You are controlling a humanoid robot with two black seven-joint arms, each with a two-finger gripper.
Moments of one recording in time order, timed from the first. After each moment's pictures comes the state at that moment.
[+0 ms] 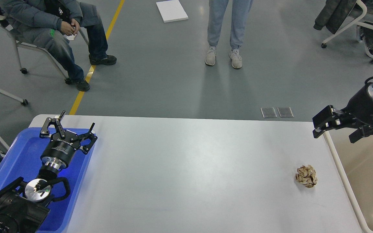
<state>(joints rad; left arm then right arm) -0.51 0.28 -1.02 -0.35 -0.22 -0.79 -0.19 2.02 -0.64 -1.11 1.20 -0.39 0.79 -0.01</state>
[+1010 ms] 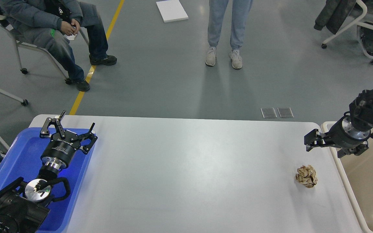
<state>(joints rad) -0.51 0.28 -1.02 -0.35 -0.22 -0.79 -0.19 1.35 -0.44 -0.89 0.60 -0.44 0.65 0.03</state>
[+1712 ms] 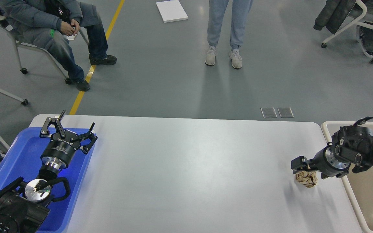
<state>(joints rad) -0.51 0.28 -1.02 -0.35 -0.22 -0.79 -0.19 1.16 -0.37 -0.87 0.54 -0.50 0.48 0.13</state>
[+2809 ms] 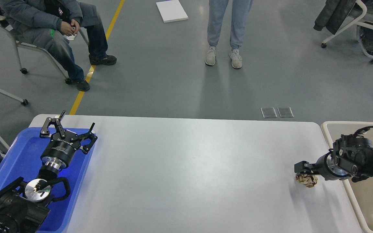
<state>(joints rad) -0.51 0.28 -1.02 -0.35 -0.22 -0.79 -0.19 1.07 -0.34 -0.88 0.44 -0.51 0.40 0.14</state>
